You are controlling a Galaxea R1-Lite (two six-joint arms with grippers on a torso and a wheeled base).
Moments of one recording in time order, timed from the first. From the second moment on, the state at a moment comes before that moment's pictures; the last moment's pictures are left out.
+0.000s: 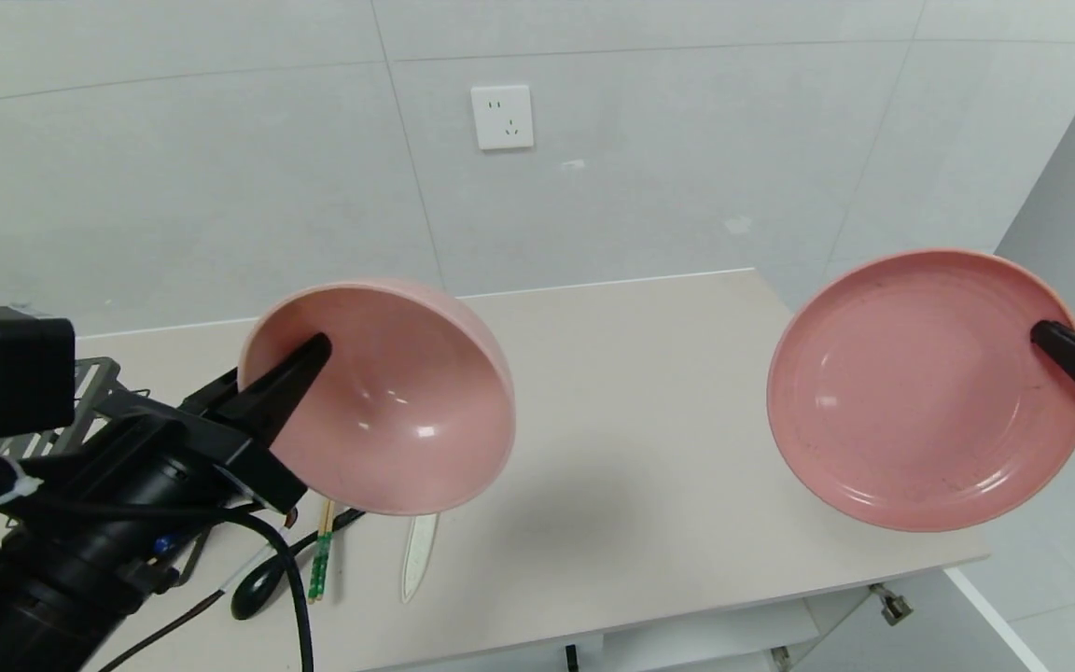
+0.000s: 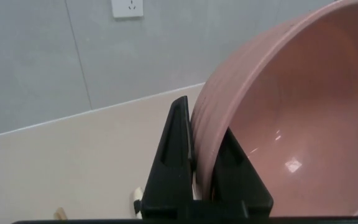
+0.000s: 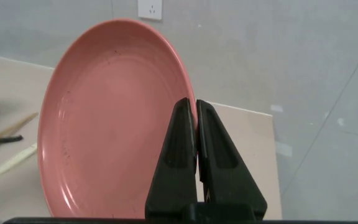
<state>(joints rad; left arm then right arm) -0.51 1.40 -0.22 -1.45 0.12 0.00 0.16 1.18 -0.20 -1.31 0.31 -0.08</state>
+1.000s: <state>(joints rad) -0.52 1.55 -0.14 -1.57 0.12 0.03 0.20 1.36 -0.12 -1.56 0.31 -0.09</state>
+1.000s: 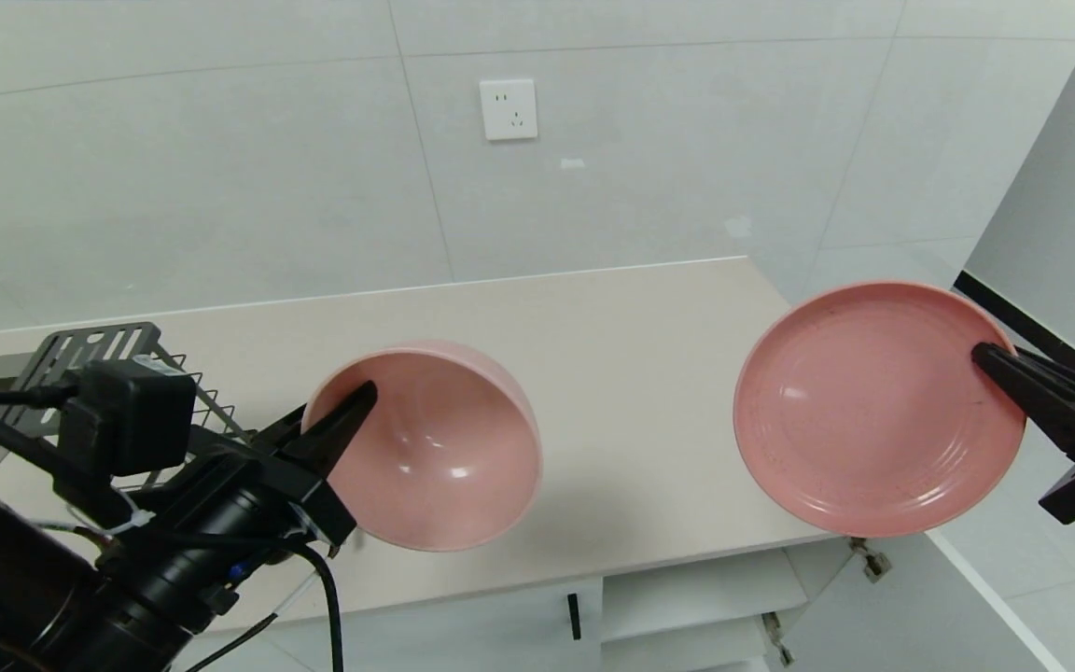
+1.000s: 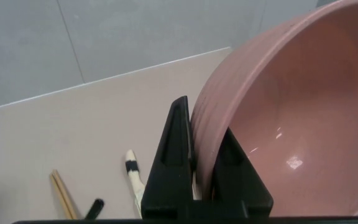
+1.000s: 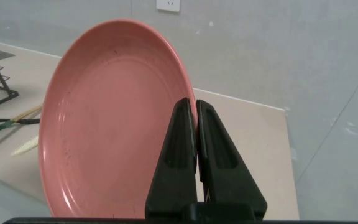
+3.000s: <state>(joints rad) -0.52 1.51 -0.07 -1.57 0.12 0.02 0.20 1.36 -0.13 -1.57 0.31 -0.09</state>
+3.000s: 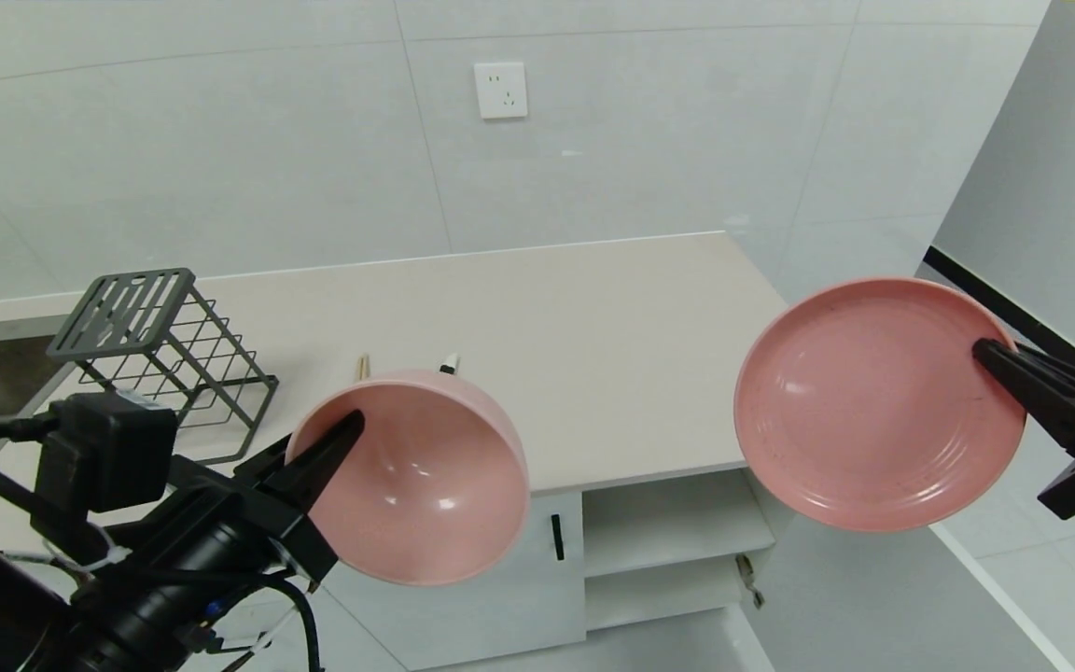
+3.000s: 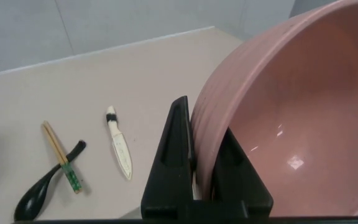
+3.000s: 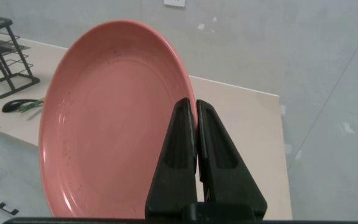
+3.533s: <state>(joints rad) -0.52 1.52 -0.06 -1.57 0.12 0.02 0.20 1.39 -0.12 -1.57 0.31 -0.10</state>
